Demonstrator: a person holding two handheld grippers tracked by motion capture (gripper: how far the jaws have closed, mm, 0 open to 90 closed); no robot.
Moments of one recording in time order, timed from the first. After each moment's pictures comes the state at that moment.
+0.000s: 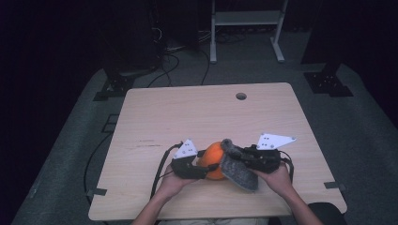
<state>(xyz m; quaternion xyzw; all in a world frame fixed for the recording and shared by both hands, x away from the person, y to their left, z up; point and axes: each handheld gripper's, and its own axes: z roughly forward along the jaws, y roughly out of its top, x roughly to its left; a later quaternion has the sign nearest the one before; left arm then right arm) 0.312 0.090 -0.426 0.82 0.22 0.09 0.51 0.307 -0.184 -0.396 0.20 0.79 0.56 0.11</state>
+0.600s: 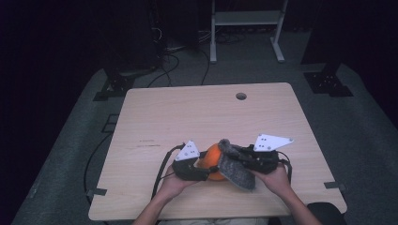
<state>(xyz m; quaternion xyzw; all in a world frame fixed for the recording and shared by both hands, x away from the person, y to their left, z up) 0.308 0.089 -0.421 0.82 0.22 0.09 0.52 0.307 -0.183 -0.395 0.21 0.80 0.55 0.13</state>
